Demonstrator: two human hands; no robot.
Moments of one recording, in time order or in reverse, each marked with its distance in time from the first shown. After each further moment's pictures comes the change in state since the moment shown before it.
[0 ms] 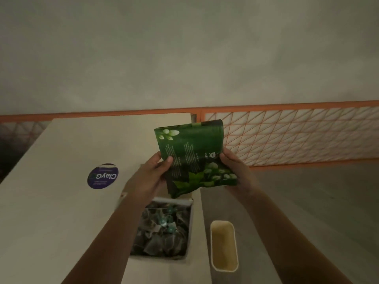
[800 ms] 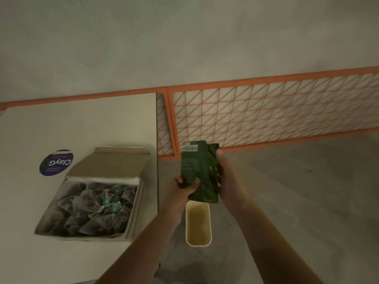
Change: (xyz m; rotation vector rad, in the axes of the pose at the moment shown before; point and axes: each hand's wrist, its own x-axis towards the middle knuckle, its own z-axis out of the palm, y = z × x) left_hand -0.025 -0.177 0.173 0.114 0.111 -0.243; right_hand -0.085 -0.005 -0.150 -0.246 0.241 0.075
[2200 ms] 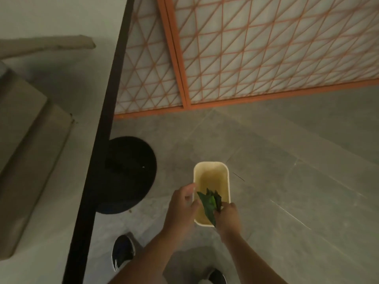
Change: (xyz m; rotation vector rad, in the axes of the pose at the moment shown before) left_hand 0.128 -0.318 -0.062 0.710 0.190 -0.106; right_hand 0.168 0.464 -0.168 -1.071 0.283 0.383
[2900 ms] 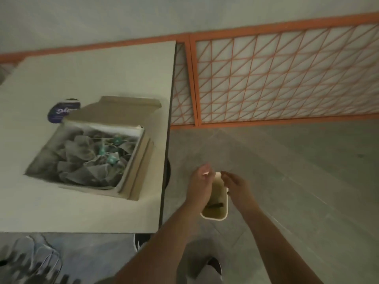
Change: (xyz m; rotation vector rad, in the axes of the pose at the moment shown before) left_hand -0.108 0.153 -0.078 -0.281 0.031 0.058; right_hand -0.170 -0.129 -0.197 0.504 -0.085 -0.277
